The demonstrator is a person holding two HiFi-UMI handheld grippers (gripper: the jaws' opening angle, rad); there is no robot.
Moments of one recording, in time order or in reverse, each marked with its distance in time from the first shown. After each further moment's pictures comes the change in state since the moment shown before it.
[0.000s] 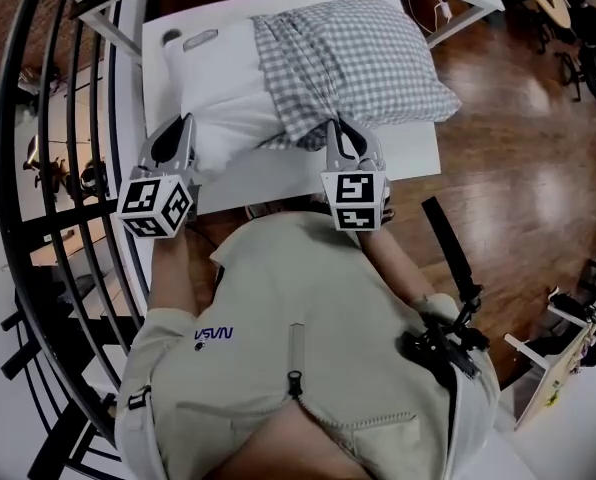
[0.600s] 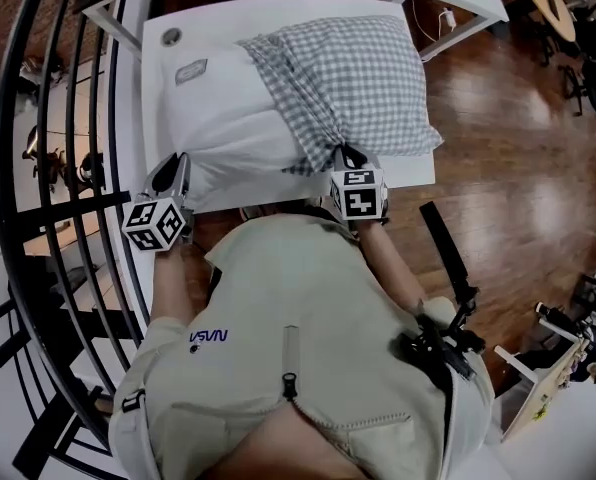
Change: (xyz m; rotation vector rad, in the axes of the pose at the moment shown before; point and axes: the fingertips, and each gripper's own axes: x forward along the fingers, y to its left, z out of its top) left arm -0.028 0.026 -0.115 -0.190 0.136 0.084; right arm 0.024 -0.022 -0.129 0.124 0.347 0.080
